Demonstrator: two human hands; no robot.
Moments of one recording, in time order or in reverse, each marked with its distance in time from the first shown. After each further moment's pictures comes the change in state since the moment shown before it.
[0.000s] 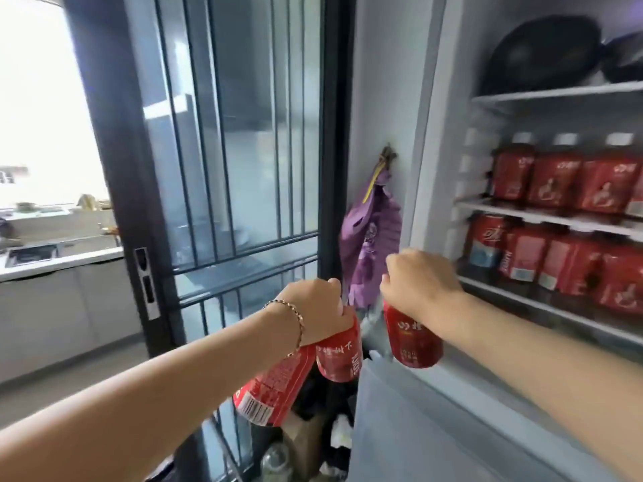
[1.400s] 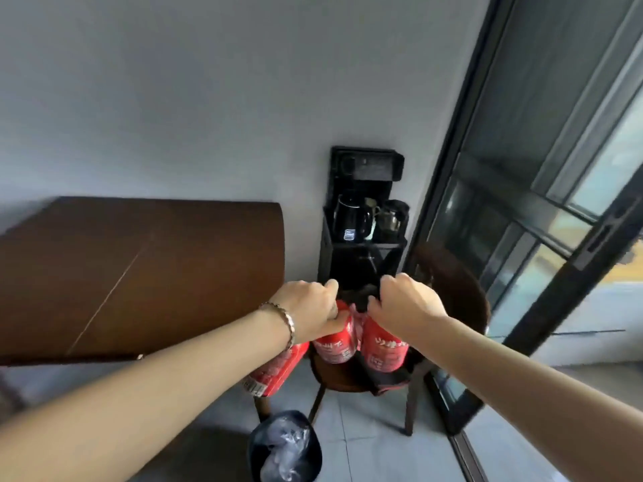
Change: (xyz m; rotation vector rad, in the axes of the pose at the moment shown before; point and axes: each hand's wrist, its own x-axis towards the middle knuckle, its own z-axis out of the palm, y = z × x) left_hand -1.095 -0.305 -0.096 0.324 -0.160 -1.994; right_hand -0.640 -0.986 -0.278 0.661 -0.042 -2.070
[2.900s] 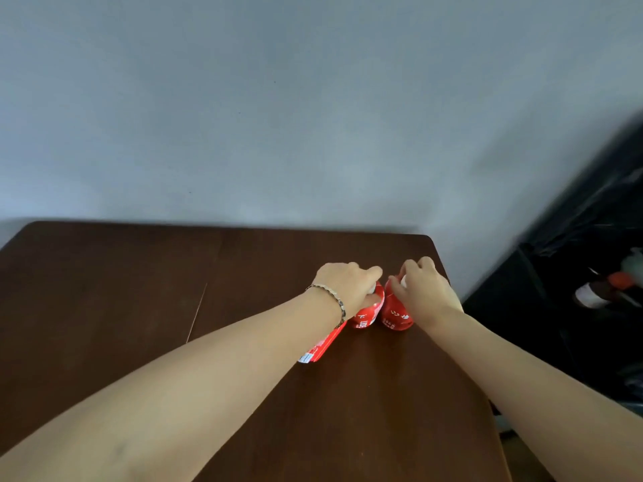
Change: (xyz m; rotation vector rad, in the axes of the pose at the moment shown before) left_hand 0.394 -0.677 0.233 -0.041 -0.292 -0.165; right_hand 0.718 -0.345 0.276 0.284 -0.263 0.013
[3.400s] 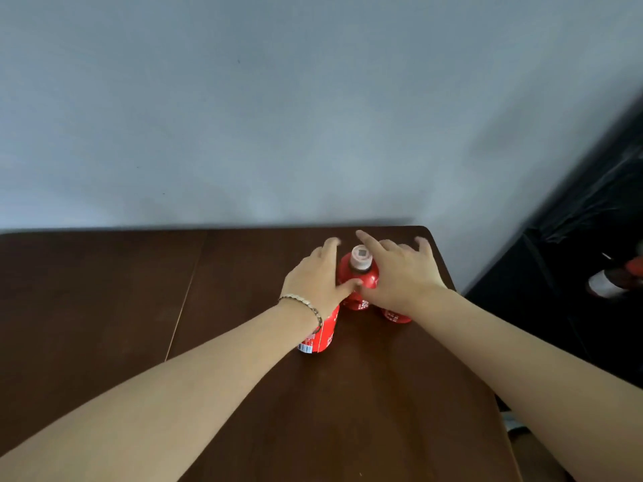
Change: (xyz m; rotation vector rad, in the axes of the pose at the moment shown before) left_hand 0.020 -0.019 0.030 -0.480 0.170 -0.318; right_hand 0.038 -0.007 0.003 -0.259 -0.051 -0.283
